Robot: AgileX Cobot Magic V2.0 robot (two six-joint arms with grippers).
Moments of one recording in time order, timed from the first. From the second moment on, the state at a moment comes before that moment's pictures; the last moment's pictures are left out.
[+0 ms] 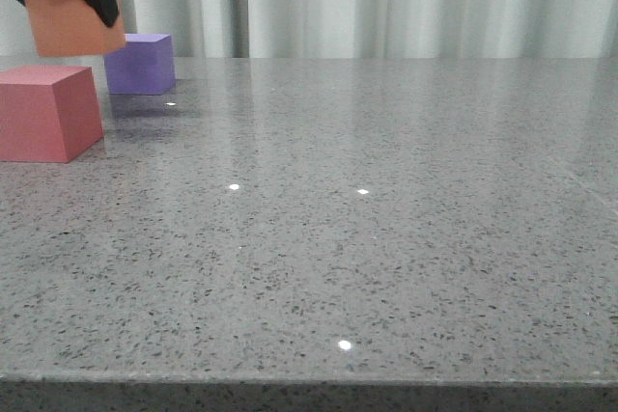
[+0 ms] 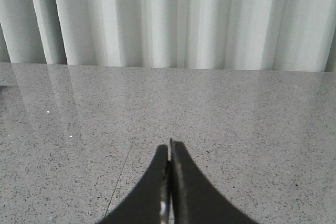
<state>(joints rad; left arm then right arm) -0.27 1.80 -1.61 0.16 0.80 -0.27 0.27 0.13 -0.38 -0.46 0.40 0.46</state>
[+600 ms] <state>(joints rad) -0.27 1.92 -1.61 0.14 0.76 -0.27 0.27 0.13 -0.38 -0.46 0.40 0.46</state>
